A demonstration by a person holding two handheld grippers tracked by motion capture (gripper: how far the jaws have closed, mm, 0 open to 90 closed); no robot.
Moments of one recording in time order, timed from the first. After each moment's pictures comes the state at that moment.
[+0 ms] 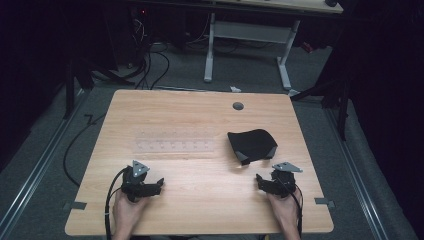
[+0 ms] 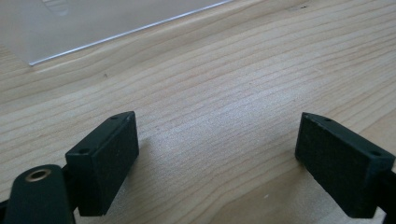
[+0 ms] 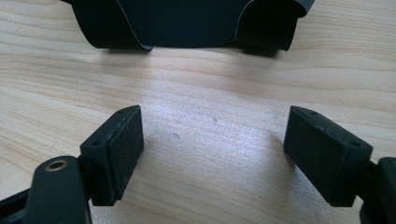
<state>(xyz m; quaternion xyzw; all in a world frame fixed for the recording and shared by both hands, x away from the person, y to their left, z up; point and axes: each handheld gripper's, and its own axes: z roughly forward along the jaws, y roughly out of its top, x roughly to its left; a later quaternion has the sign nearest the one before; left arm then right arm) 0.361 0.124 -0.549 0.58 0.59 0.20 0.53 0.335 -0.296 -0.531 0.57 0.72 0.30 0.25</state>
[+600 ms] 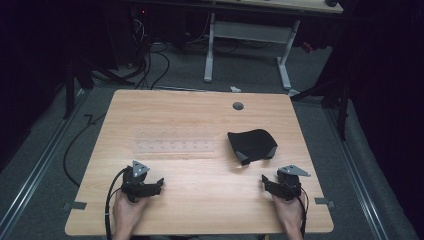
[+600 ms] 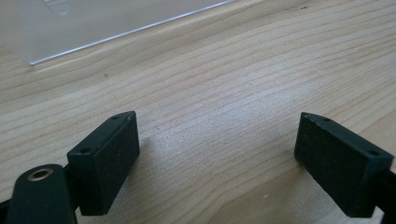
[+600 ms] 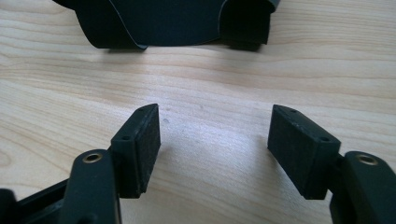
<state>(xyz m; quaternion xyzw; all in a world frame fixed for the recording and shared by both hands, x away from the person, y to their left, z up) 0.360 0.124 -0.549 0.58 0.59 0.20 0.53 0.322 -0.310 -0.528 0.58 0.71 0.32 0.24</state>
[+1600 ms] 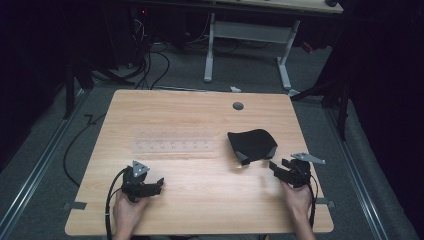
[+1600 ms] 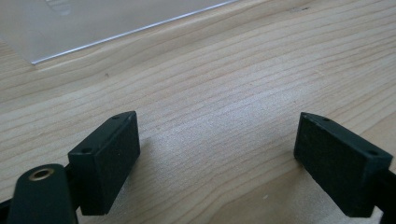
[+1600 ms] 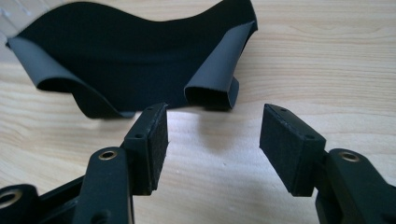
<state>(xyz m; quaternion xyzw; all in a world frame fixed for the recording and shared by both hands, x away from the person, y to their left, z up) 0.360 0.123 -0.549 0.57 0.59 0.20 0.53 0.348 -0.337 -0.499 0.59 0.68 0.37 0.22</state>
